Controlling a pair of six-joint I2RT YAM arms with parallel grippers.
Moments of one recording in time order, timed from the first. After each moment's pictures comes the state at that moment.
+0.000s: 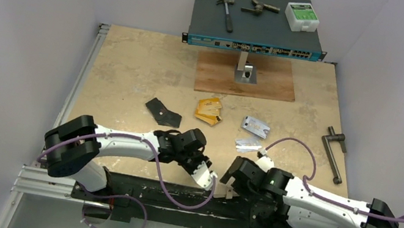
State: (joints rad) left arm -1.08 1.50 0.76 -0.19 0.27 1.05; right arm 1.19 0.93 0.49 -0.80 0.26 1.61
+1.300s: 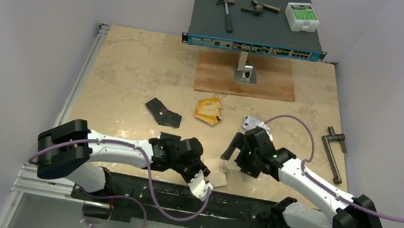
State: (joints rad) left arm -1.14 1.43 0.67 -0.12 0.25 1.06; right arm 0.68 1.13 0.60 -0.48 0.05 1.03
